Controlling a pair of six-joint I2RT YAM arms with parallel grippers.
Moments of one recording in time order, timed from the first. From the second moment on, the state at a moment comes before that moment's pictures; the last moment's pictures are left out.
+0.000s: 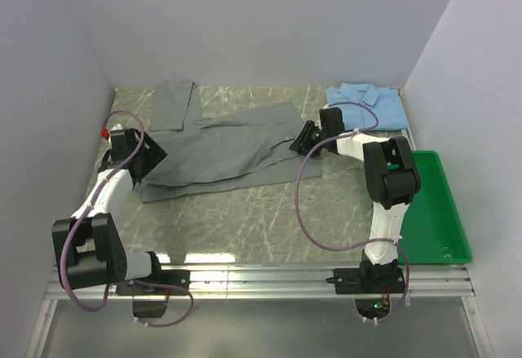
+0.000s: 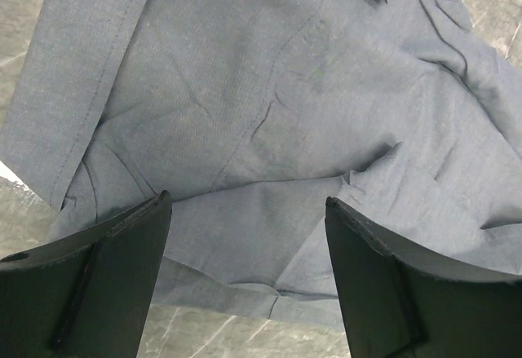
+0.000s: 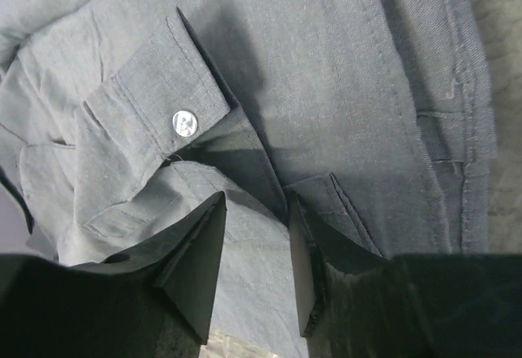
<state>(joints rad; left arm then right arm) 0.15 1.31 0.78 -0.24 0.00 -0.63 0.22 1.99 1.20 -0.04 -0.33 0.70</state>
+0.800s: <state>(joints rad) 0.15 1.31 0.78 -0.23 0.00 -0.63 0.22 1.79 1.08 -0.11 -0.31 0.66</state>
